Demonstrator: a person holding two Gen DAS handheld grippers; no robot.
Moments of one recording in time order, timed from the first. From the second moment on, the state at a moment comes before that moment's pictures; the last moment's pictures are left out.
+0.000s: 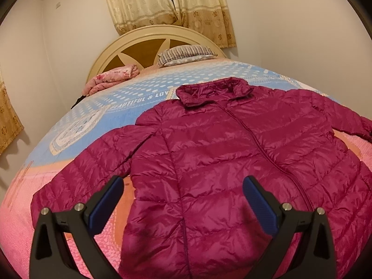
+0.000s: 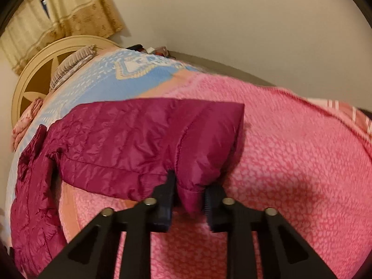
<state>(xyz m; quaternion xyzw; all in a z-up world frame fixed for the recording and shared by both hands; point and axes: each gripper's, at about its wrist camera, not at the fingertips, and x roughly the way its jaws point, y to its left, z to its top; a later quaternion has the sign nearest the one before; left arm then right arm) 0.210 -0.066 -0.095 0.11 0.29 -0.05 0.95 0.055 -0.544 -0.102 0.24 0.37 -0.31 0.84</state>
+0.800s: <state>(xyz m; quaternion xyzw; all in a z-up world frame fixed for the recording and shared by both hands) 0.199 -0.005 -0.066 0.05 0.26 -0.03 0.96 0.140 -0.288 0.098 -0.10 0.22 -0.14 0.96</state>
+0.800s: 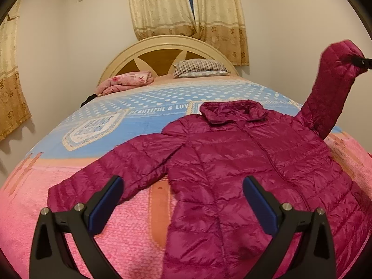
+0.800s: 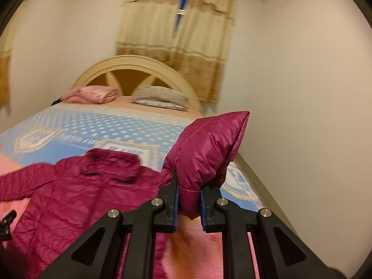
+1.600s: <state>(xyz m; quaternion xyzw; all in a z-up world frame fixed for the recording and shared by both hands) 0.215 0.030 -0.055 0.06 0.26 0.01 0.96 0.214 -0.152 -0.073 -0.09 0.36 0.04 0.93</state>
